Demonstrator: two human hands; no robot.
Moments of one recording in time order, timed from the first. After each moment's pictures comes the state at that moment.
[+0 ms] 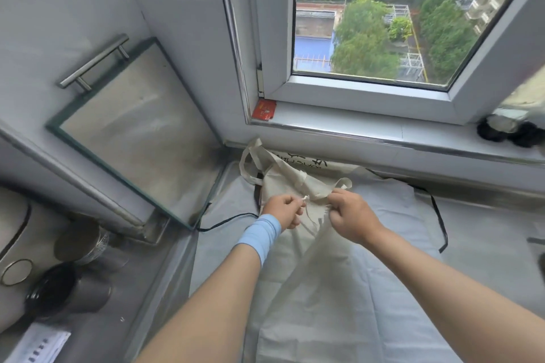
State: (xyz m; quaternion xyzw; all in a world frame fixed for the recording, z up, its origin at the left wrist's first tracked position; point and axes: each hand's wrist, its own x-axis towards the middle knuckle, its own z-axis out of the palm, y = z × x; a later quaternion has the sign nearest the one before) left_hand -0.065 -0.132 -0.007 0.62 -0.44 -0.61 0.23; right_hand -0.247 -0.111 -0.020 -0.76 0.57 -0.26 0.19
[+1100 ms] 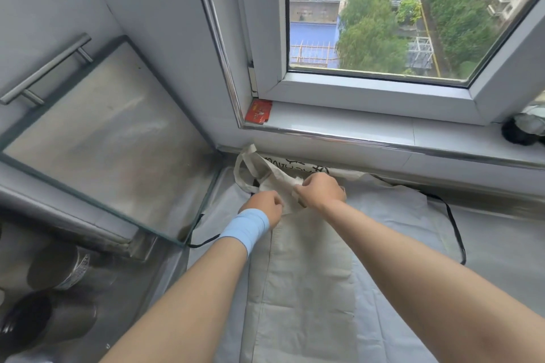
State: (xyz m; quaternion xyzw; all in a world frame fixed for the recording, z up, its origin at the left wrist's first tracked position) left_hand -0.044 -0.193 -0.025 0.69 -0.65 -0.32 -0.03; right_hand -0.196 -0.222 -0.051 -0.54 0.78 -0.10 0.30
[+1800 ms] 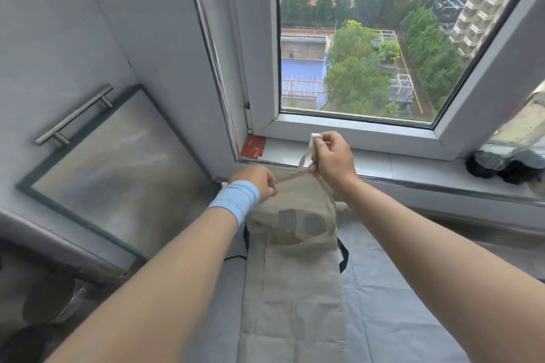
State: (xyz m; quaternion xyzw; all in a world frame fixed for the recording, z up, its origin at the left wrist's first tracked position) left_hand -0.049 -0.254 0.095 0.65 -0.74 -0.19 -0.04; right_hand -0.231 -0.261 0.080 -0.47 0.58 -0.53 0.40
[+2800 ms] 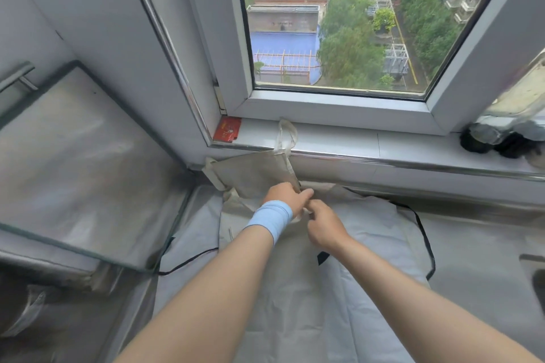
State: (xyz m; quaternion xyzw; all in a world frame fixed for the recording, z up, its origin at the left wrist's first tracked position) left_hand -0.158 -0.240 -0.017 0.68 -0.63 -0.37 0.03; right_hand -0.267 -0.177 -0.058 -0.58 0.69 -0.18 0.39
